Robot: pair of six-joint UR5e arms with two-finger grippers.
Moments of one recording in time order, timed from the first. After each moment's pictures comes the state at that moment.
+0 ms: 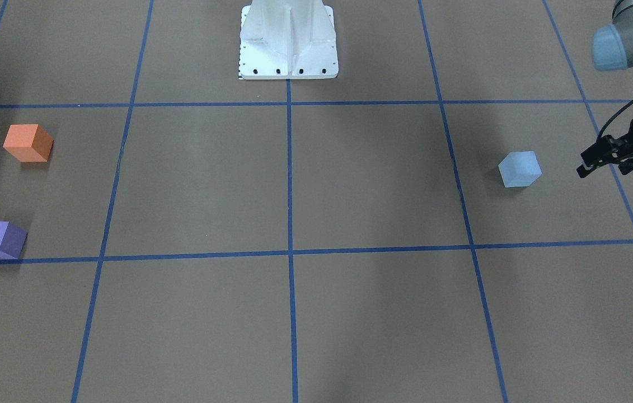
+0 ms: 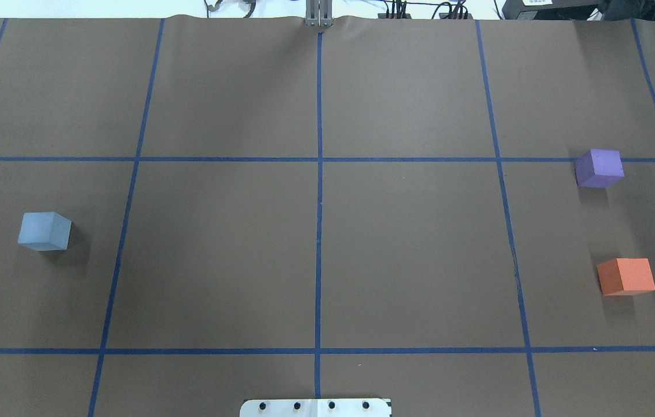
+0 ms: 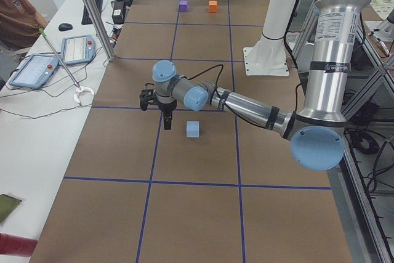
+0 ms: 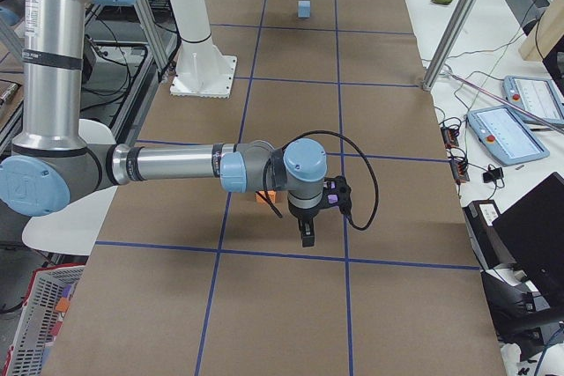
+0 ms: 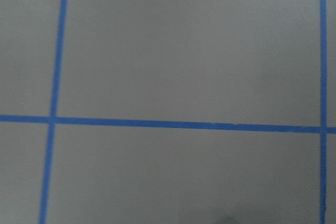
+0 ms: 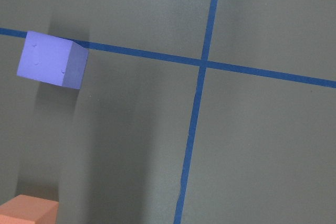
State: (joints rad) left arm -1.17 -1.63 -1.80 -1.79 -2.29 -0.70; right arm 1.56 -1.70 1.79 -1.57 2.36 -0.09
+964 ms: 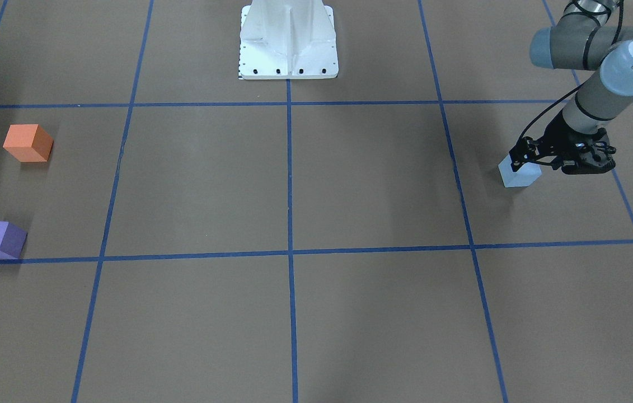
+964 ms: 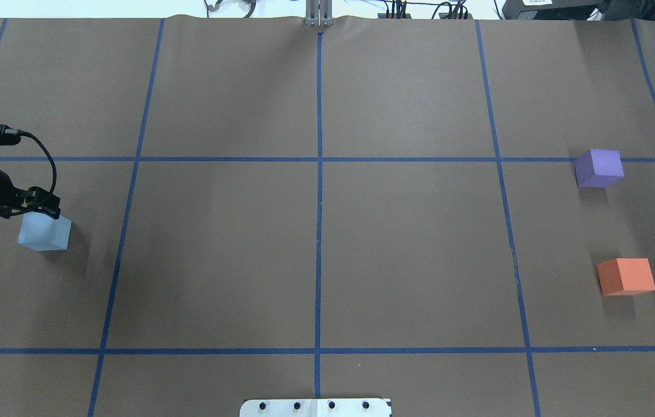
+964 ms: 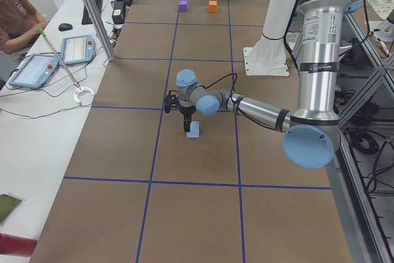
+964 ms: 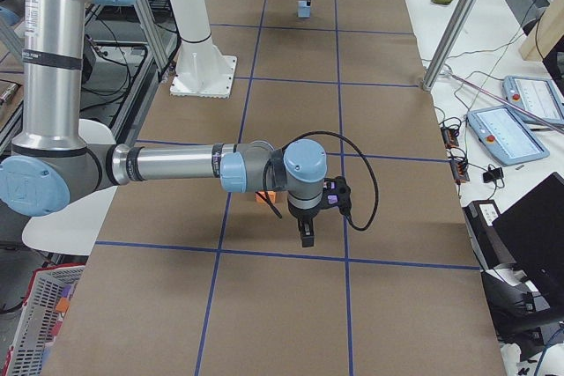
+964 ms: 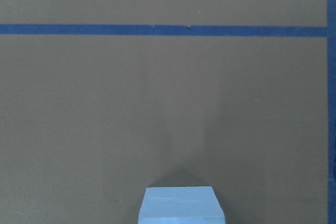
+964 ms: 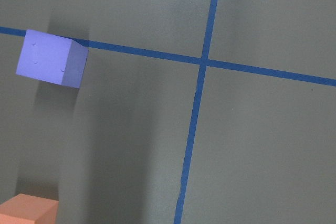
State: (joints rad) left arm -0.90 -1.57 -1.79 -1.91 -2.13 -0.83; right arm 1.56 -1.70 1.79 -1.58 2.36 -0.09
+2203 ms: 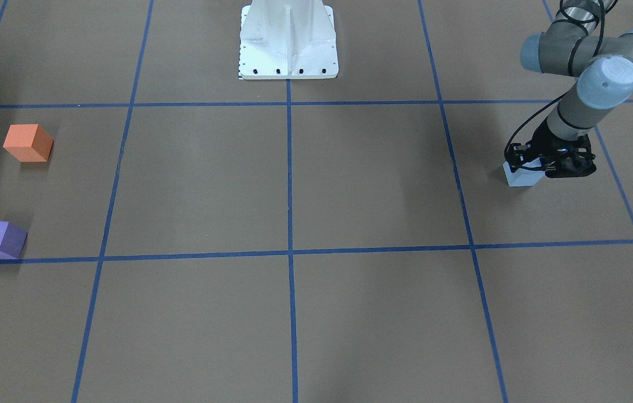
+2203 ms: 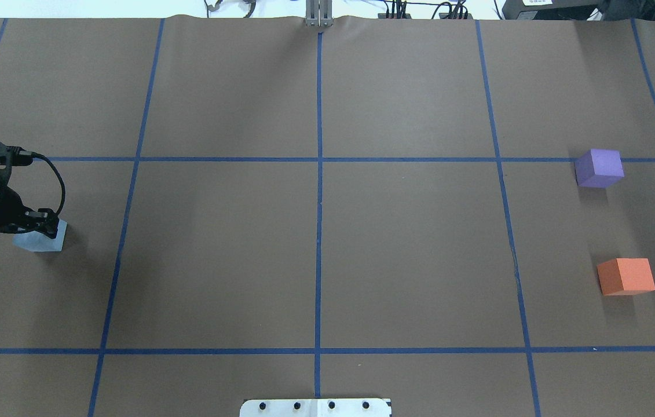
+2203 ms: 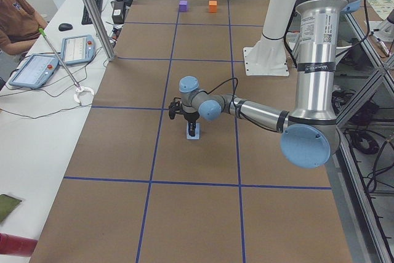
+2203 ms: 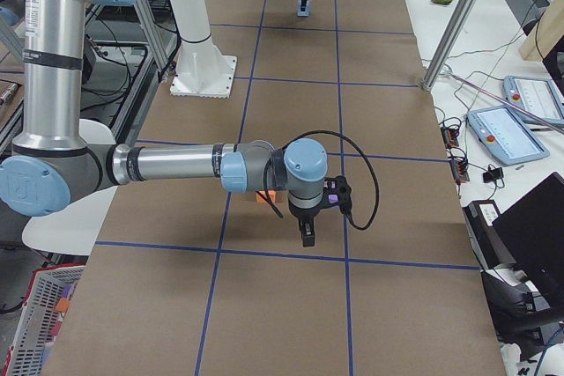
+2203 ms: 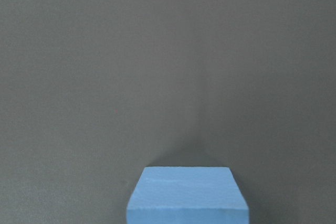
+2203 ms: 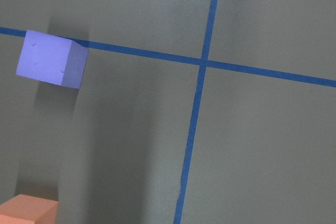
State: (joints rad) left arm -0.86 -1.56 -1.77 -1.91 -2.15 -0.84; right arm 1.56 -1.70 1.79 -1.57 2.36 -0.09
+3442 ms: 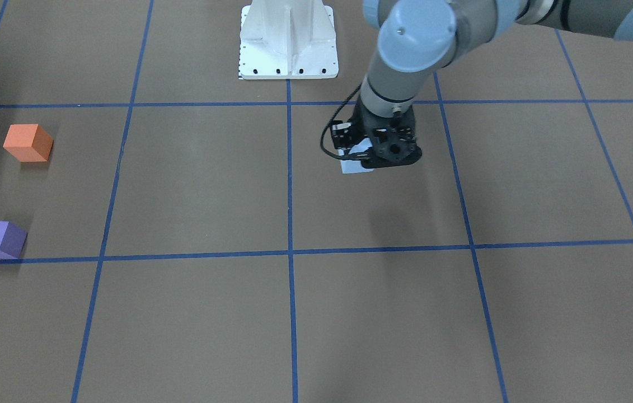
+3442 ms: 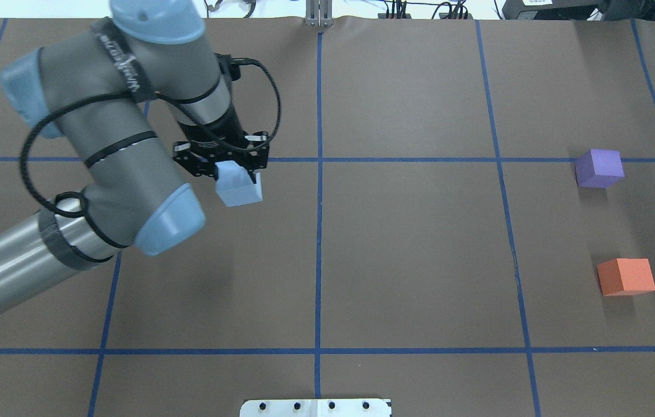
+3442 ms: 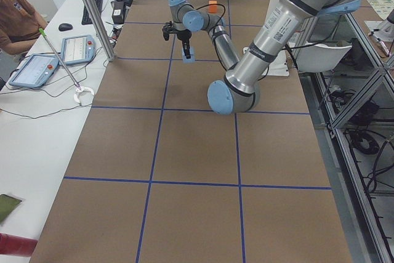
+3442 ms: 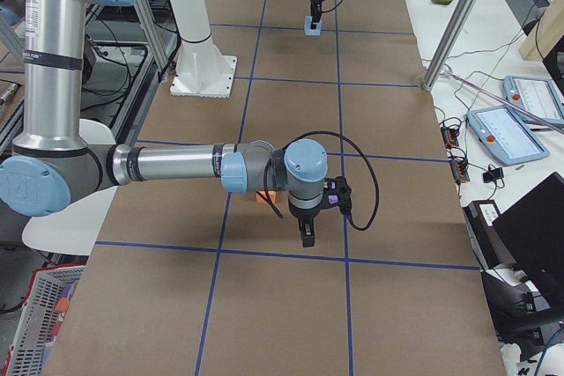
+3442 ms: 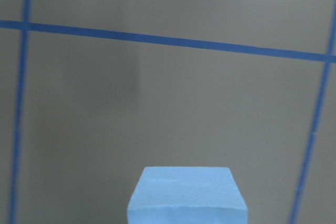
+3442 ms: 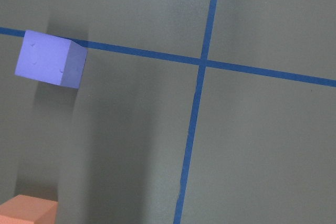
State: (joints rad) left arm -0.71 -2.43 -1.66 -1.27 -2.19 -1.13; right arm 1.56 -1.70 1.79 -1.58 2.36 -0.09
